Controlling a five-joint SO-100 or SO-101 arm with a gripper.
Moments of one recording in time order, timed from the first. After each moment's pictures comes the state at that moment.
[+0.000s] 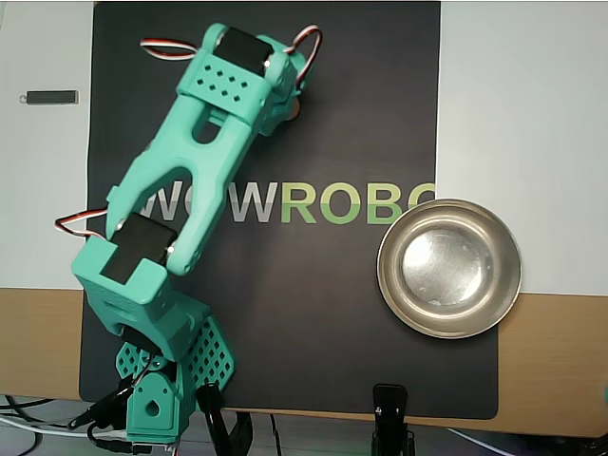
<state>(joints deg) 22.3 58.4 72.7 70.0 -0.4</state>
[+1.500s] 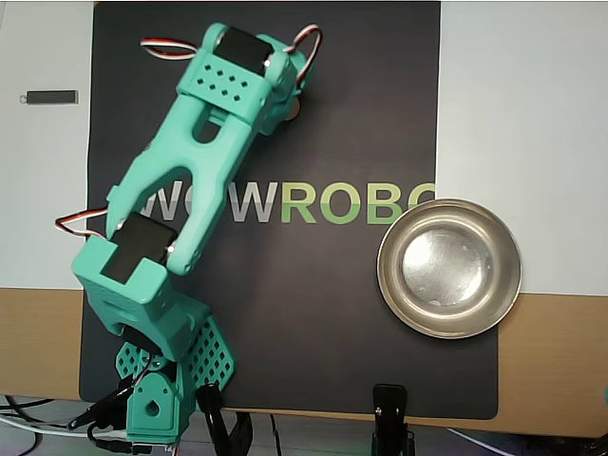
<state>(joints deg) 22.4 59.3 72.6 70.0 -0.4</state>
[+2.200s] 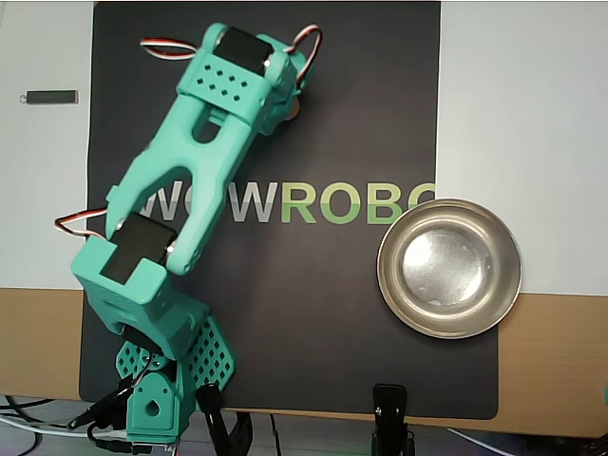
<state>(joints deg) 22.3 61.0 73.0 70.0 -0.4</state>
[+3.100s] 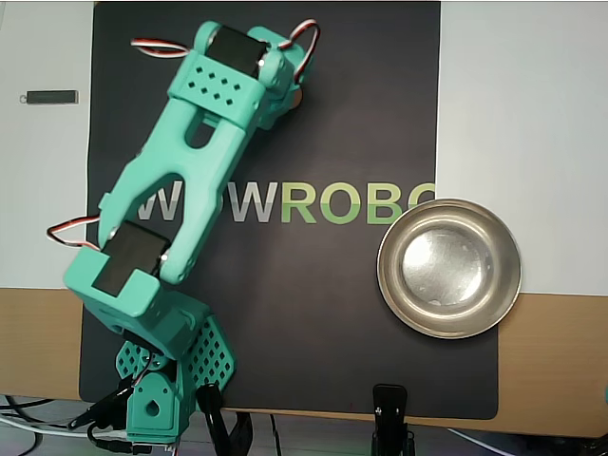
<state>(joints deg) 22.2 64.8 73.1 69.8 -0.4</state>
